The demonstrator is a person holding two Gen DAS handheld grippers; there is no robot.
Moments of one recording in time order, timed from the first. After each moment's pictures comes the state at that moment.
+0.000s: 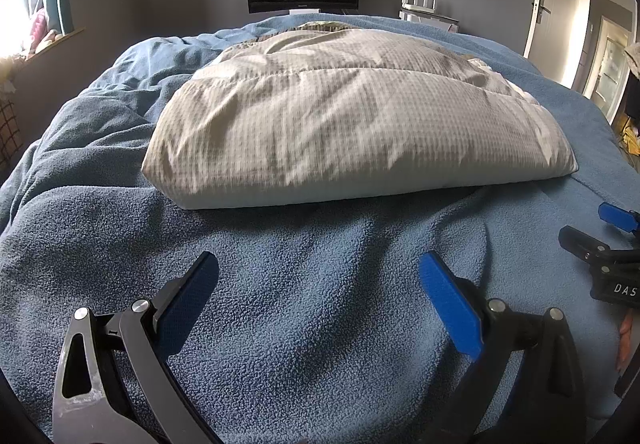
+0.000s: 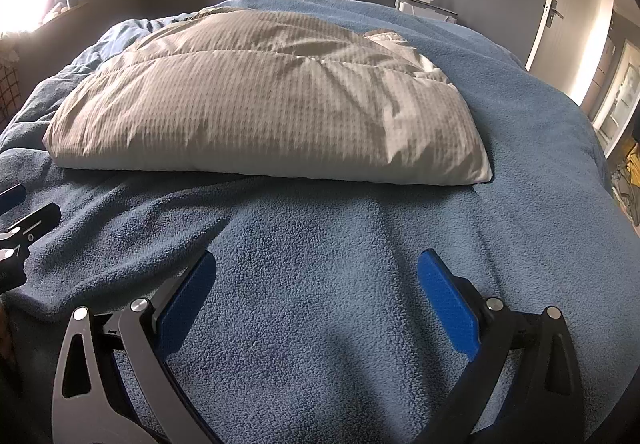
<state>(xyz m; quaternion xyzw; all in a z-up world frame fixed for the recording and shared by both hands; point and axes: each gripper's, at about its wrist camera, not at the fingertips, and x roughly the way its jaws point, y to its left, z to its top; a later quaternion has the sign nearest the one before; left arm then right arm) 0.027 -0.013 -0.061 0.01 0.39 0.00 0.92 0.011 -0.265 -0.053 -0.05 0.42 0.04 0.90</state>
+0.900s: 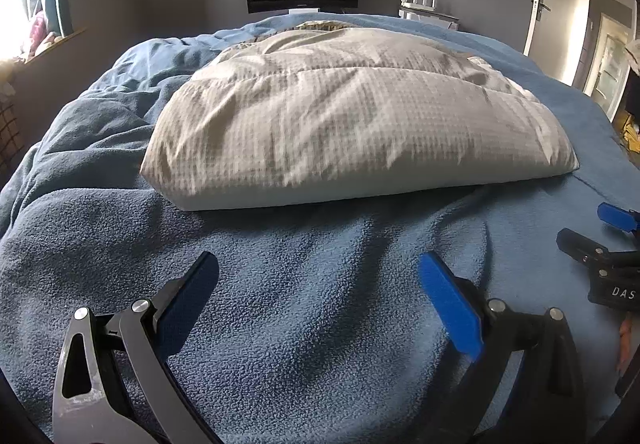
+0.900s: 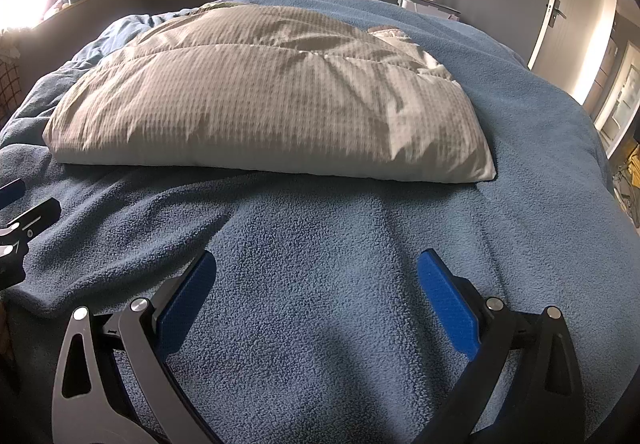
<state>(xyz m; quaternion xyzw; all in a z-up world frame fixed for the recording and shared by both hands) 0.028 -0.012 -0.062 0.02 0.39 0.00 0.92 0.012 -0.265 -0.056 -0.06 0.43 0.05 0.90</state>
